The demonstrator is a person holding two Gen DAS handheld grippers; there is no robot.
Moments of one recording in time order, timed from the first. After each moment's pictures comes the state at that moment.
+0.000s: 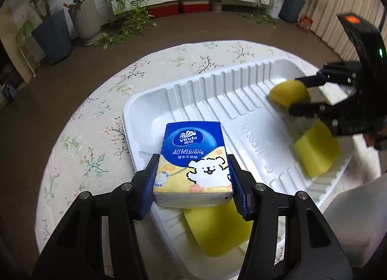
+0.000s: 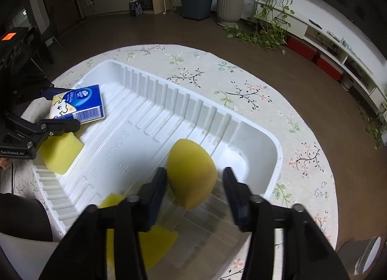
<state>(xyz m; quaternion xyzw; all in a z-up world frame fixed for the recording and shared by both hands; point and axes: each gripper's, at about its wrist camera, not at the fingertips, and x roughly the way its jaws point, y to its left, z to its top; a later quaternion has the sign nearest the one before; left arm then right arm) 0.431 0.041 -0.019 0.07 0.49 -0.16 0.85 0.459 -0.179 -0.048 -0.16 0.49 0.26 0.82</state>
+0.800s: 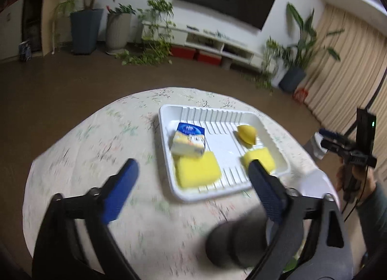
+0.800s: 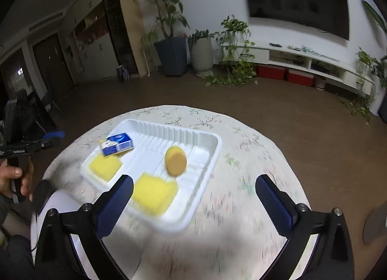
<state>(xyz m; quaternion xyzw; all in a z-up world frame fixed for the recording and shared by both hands) 0.291 0.116 0.053 -0.11 0.37 -0.14 0.91 0.343 -0.290 0.038 -0.02 0.36 0.23 0.90</state>
